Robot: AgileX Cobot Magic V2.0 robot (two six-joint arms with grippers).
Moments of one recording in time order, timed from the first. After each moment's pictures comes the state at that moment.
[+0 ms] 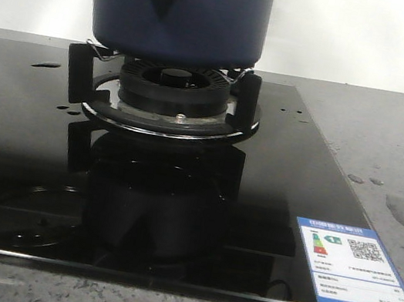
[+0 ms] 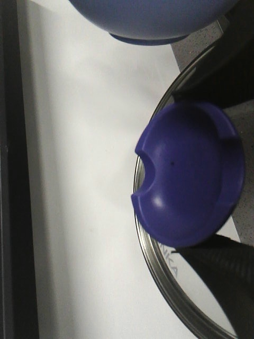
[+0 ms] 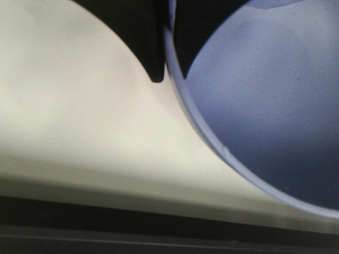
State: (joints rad) left arm 0.00 1.45 -1.28 -1.55 0.47 1.61; right arm 0.47 1.68 -1.49 0.31 -0.12 -0.39
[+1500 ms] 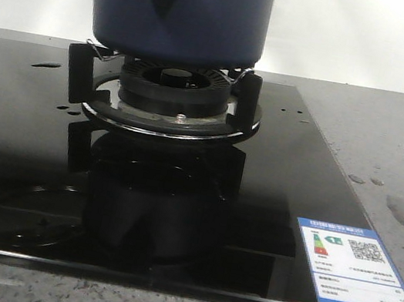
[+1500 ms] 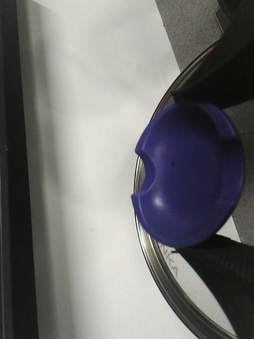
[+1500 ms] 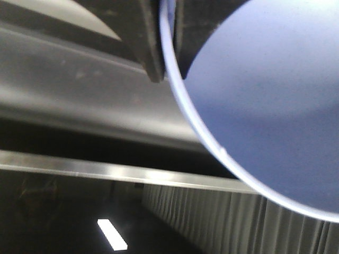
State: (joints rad) left arm 0.00 1.45 -1.28 -1.55 0.47 1.61; right arm 0.48 1.64 -1.33 0.07 -0.75 -0.39
